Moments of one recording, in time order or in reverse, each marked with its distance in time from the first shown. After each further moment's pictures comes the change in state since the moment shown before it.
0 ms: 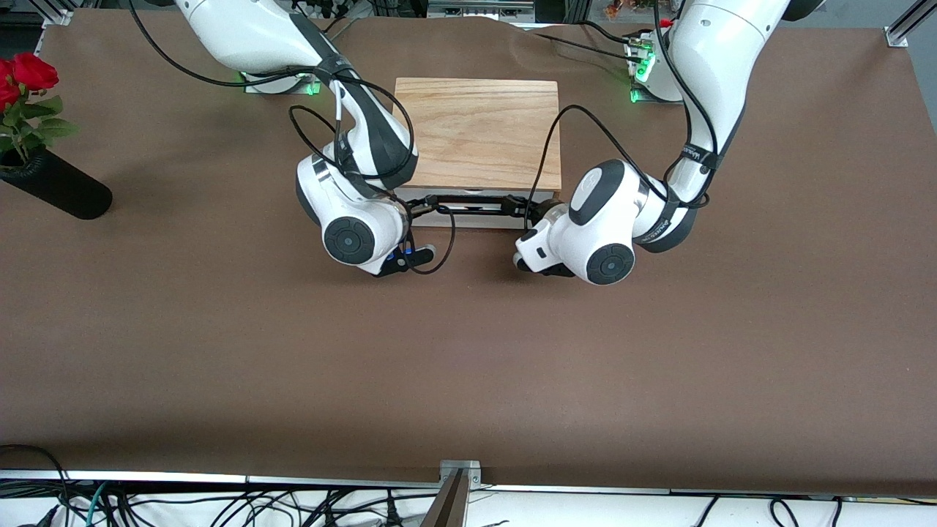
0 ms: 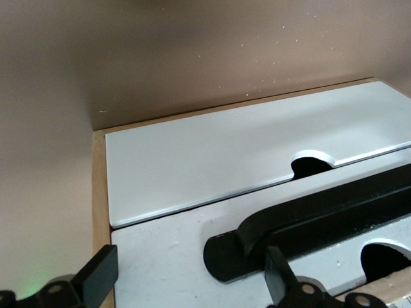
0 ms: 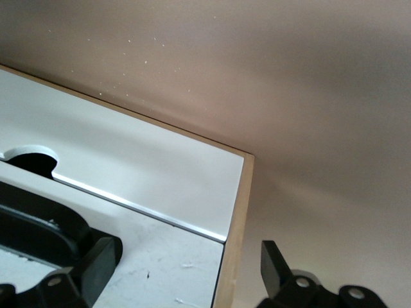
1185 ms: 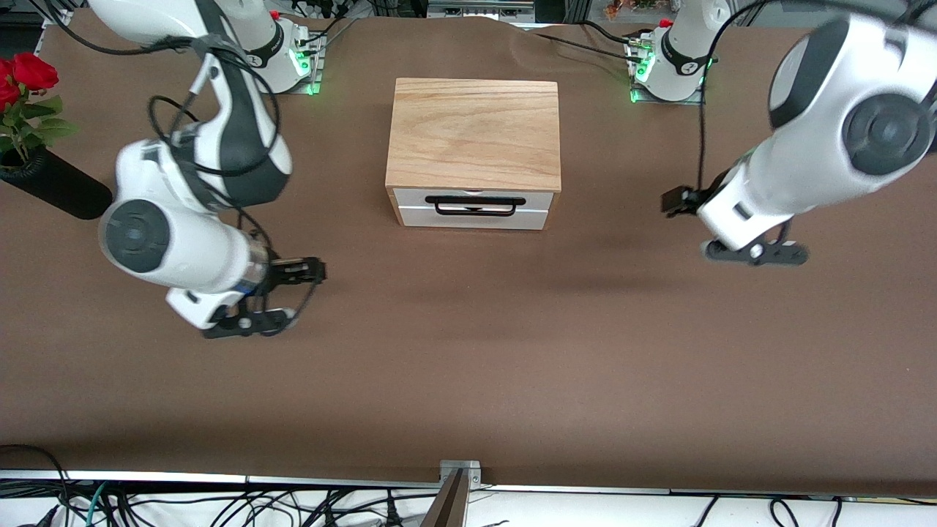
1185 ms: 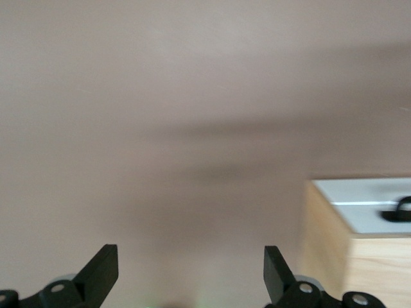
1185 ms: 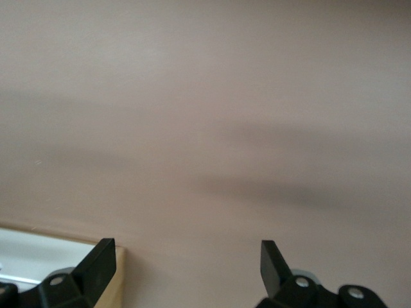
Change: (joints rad) left arm 0.246 -0.418 0.012 0.112 0.531 -0.207 0.035; right arm -0.080 -0.081 -0.315 0.264 -0.123 -0.020 -0.079
